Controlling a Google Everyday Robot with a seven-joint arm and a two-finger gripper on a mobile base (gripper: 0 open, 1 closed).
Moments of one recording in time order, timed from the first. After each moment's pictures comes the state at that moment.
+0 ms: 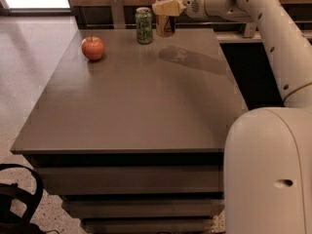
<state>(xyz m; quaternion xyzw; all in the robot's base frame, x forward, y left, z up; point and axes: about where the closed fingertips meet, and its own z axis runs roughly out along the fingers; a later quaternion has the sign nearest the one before) 0.828 -0.049 0.981 -0.40 0.67 0.27 0.56</state>
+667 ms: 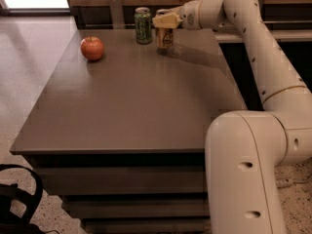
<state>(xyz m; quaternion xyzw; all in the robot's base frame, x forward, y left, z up) 0.864 -0.048 0.922 -0.37 0.70 0.29 0.53</state>
